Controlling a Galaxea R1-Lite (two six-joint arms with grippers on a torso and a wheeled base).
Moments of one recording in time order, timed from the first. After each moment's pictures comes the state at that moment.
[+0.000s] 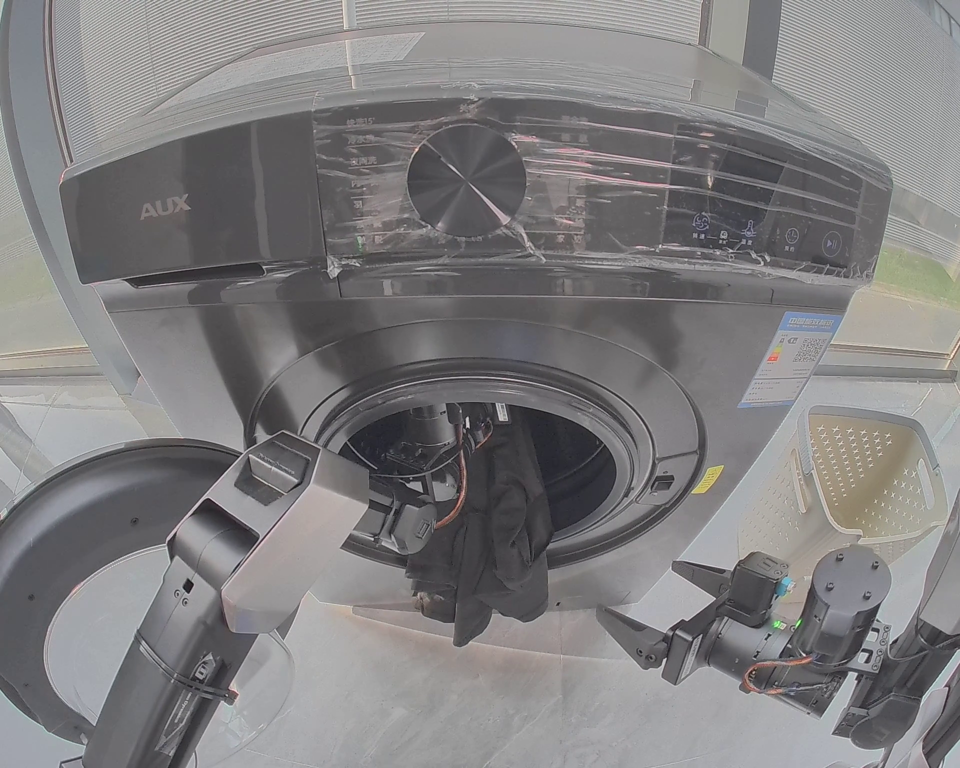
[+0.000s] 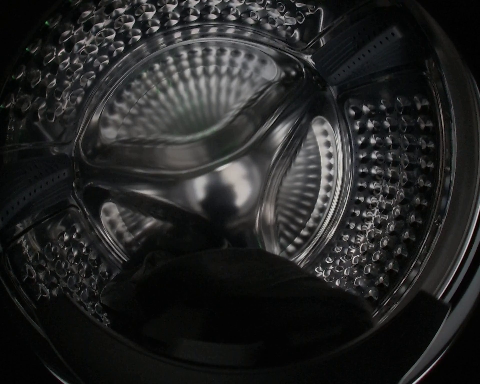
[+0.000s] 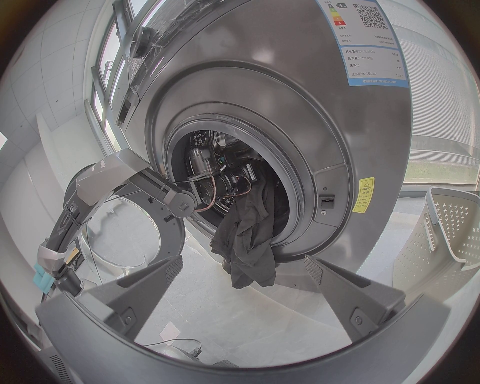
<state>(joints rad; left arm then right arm) -0.53 2.69 -1.84 -0.99 0.25 -0.14 0.77 1.87 -0.08 -1.55 -0.17 0.22</state>
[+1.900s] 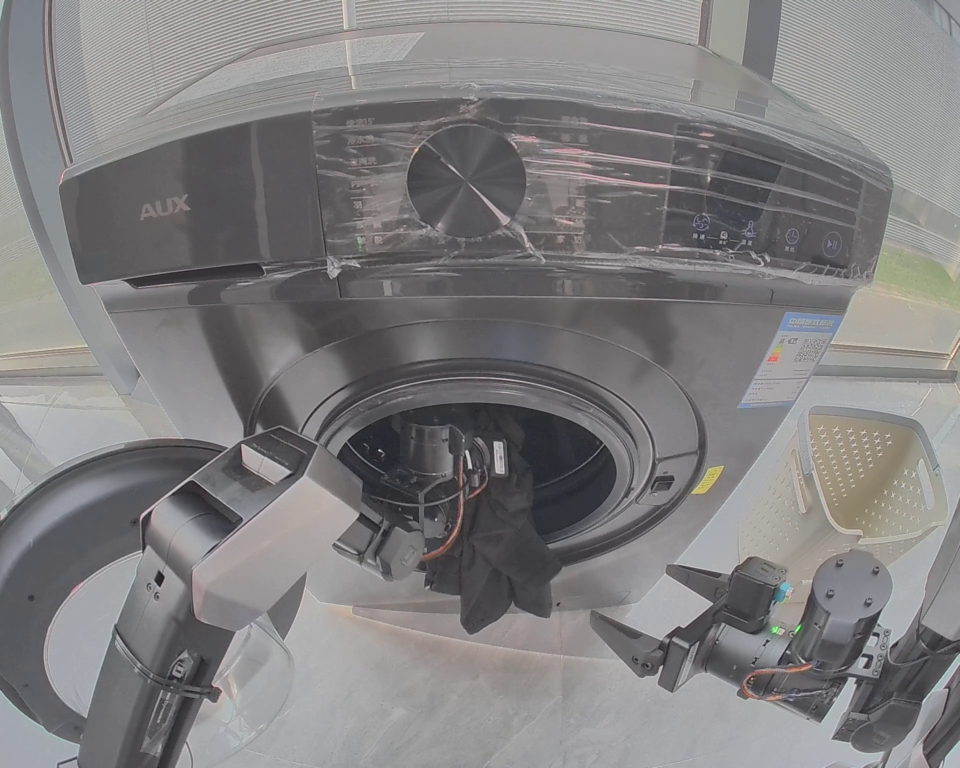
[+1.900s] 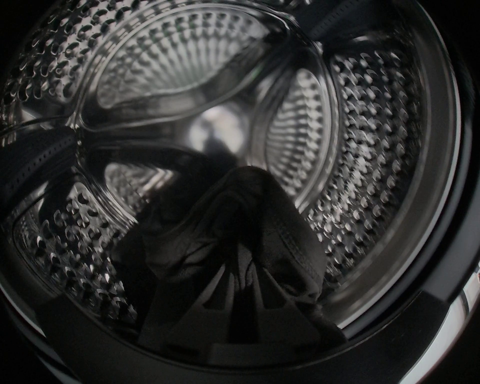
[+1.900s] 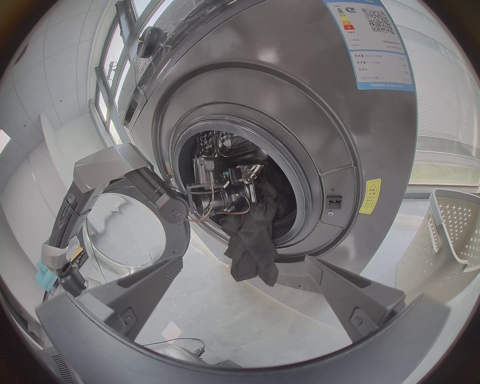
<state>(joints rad) -0.54 2.59 -1.55 -0.93 0.21 -0.14 0.79 1.86 -0.08 -1.55 -0.17 0.22</state>
